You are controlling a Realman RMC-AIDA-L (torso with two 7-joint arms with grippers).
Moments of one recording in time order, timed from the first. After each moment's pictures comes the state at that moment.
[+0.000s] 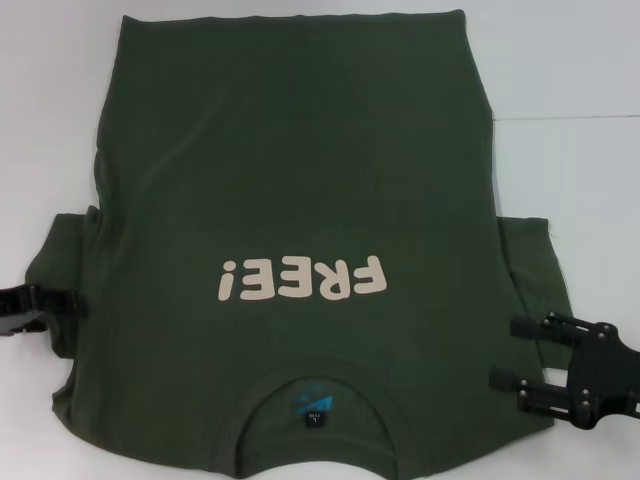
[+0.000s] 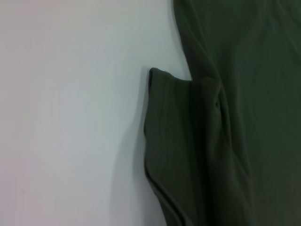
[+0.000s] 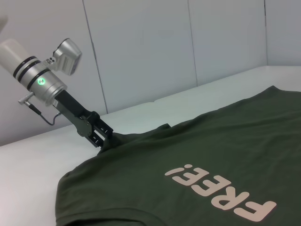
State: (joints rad) left arm -0.61 -2.04 0.41 0.81 2.69 1.31 -2.44; right arm 0.31 2.06 -0.63 -0.53 -1.93 -1.59 1.04
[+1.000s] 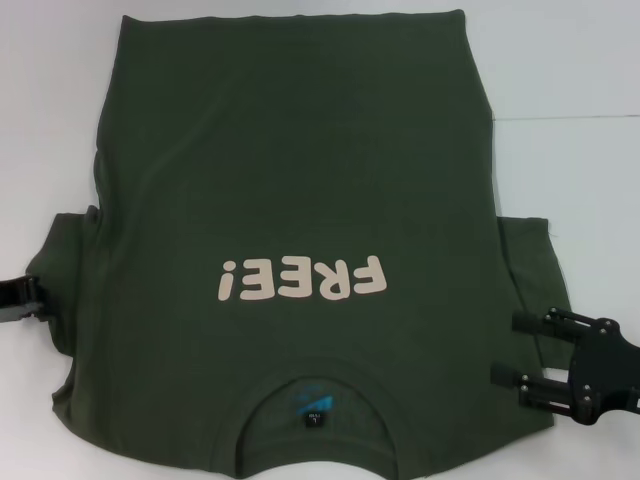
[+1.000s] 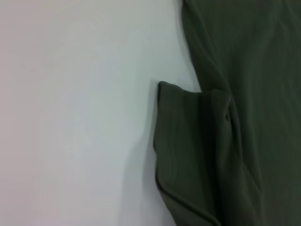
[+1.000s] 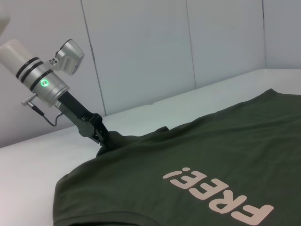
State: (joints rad) left arm -0.61 -2.05 0.46 0.83 2.70 1.26 -2.48; right arm 0.31 2.06 -0.62 -0.53 -1.93 -1.60 1.04
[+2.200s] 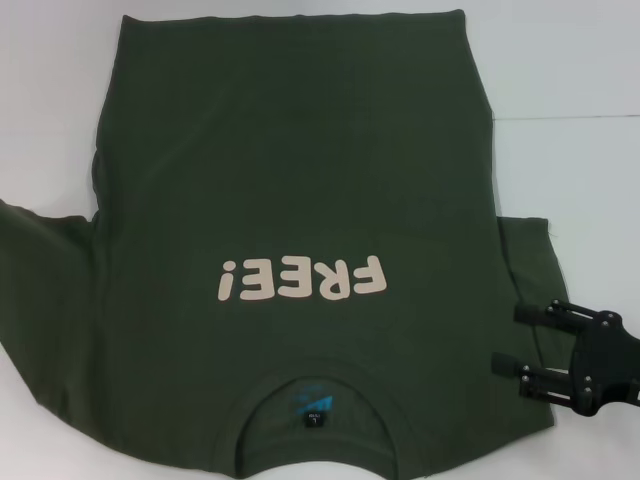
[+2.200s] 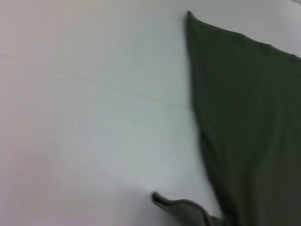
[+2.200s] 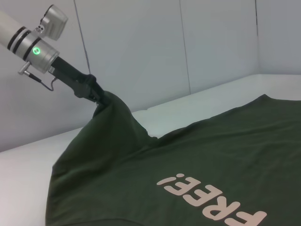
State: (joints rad) left arm -0.63 -1.99 0.41 1.04 2.67 1.32 -2.49; right arm 0.32 2.06 -0.60 -0.53 -1.93 -1.60 1.04
